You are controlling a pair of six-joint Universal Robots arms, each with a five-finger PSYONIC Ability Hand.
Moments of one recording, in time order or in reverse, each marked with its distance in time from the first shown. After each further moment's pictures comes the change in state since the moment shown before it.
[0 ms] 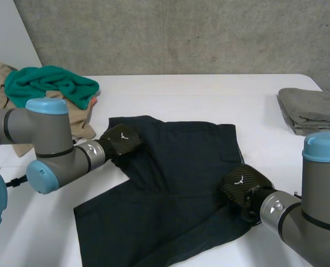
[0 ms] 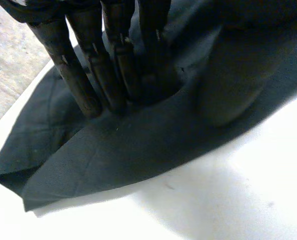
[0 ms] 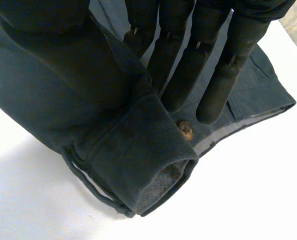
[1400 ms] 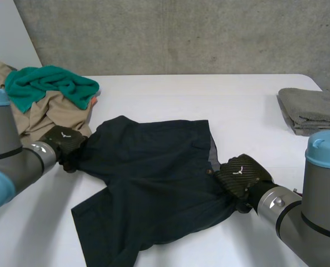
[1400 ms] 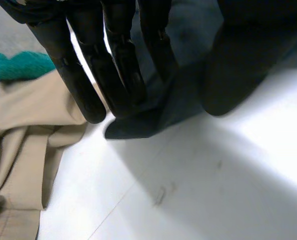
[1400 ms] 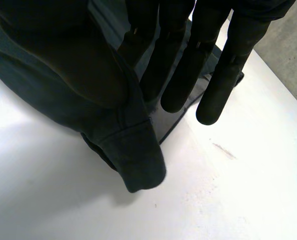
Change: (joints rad) left arm 0.152 0.390 -0.388 -0.023 -0.330 -0.121; right arm 0.040 -0.050 0.003 -0.058 0.028 0.136; left_hand -0.075 -0.037 -0.018 -0.021 -0.012; right_hand 0.000 0.000 0.000 0.000 0.000
